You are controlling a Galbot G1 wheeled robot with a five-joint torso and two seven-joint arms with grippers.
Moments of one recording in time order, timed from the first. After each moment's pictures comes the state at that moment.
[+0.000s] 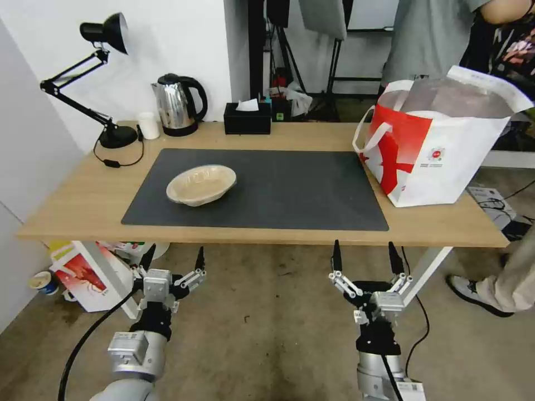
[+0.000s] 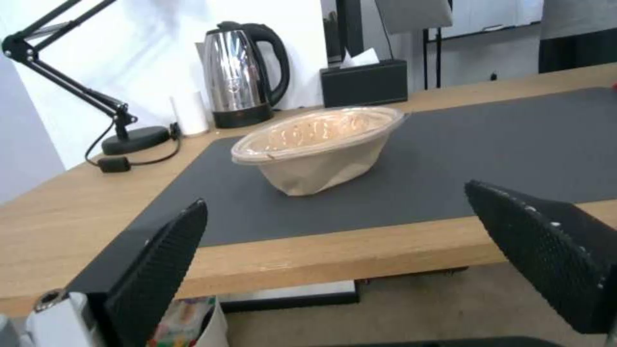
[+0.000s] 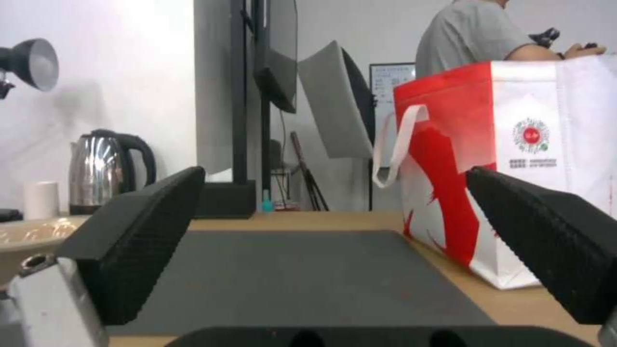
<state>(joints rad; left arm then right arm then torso) 1.80 -1.50 -0.55 -2.30 0.00 0.00 0.00 -1.76 1.34 0.23 2.13 -0.19 0.54 0.45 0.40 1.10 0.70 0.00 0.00</state>
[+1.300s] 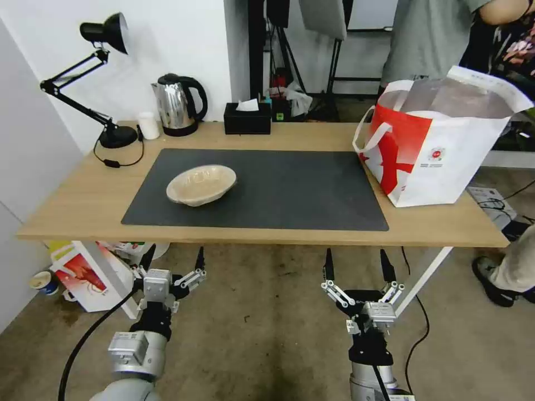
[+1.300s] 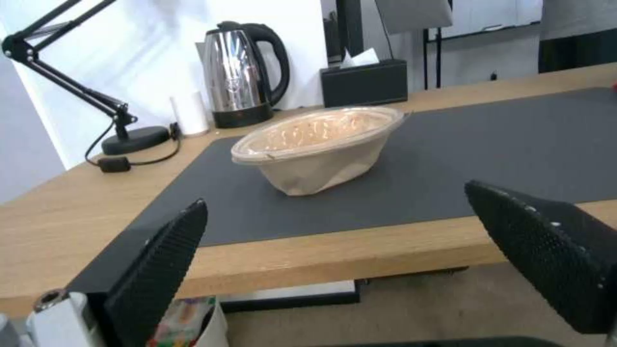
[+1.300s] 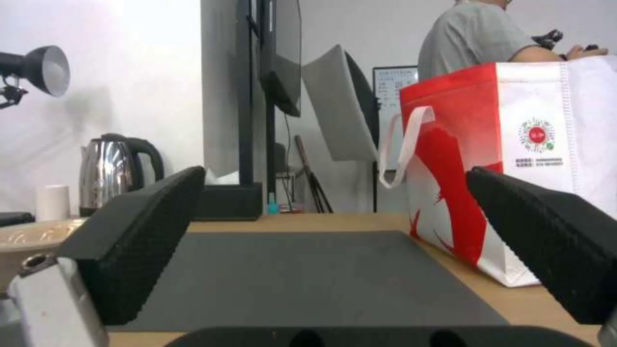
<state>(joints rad) 1.80 -1.50 -0.55 -2.30 0.00 0.00 0.00 -1.77 1.36 0.22 2.12 -0.21 0.57 0.45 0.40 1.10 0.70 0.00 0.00</state>
